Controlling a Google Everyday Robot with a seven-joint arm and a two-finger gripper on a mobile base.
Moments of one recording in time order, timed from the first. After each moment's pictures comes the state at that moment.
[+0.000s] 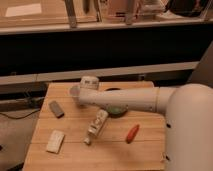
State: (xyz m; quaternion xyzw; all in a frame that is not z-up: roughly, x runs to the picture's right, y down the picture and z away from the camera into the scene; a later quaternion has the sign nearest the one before) arm -0.100 -0.017 0.852 0.07 -0.06 -0.41 0.91
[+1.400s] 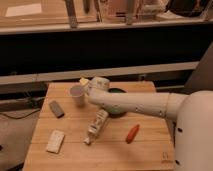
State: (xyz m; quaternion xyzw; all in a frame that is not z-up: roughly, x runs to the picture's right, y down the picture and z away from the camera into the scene) arm -0.077 -0.003 0.873 0.07 -0.14 -0.33 0.93
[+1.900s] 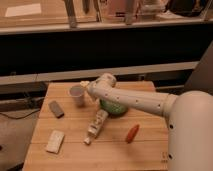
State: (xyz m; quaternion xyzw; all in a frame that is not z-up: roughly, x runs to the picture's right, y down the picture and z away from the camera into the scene) arm -0.104 0.015 0.889 0.02 -0.22 -0.33 0.92
